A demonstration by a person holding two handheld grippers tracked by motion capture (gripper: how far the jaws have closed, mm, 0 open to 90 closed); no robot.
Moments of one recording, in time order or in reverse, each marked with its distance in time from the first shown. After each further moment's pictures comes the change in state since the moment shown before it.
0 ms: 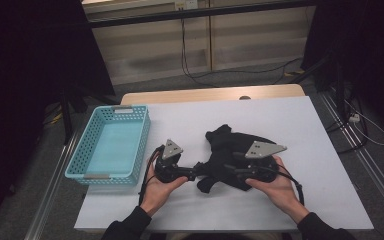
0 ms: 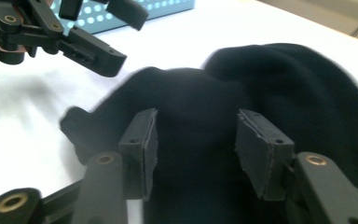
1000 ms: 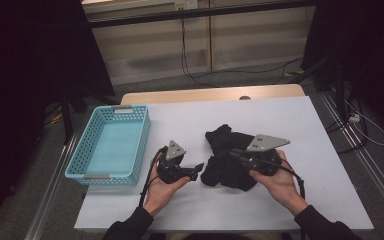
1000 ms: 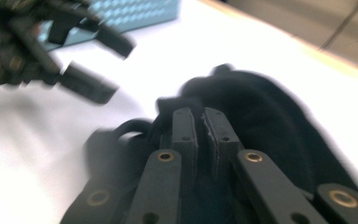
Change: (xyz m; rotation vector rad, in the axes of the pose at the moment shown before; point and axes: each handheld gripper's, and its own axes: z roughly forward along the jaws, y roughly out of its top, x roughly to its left) left arm -0.012 0.001 0.013 0.010 0.002 0.027; right arm -0.014 0.018 -0.021 -0.023 -0.086 -0.017
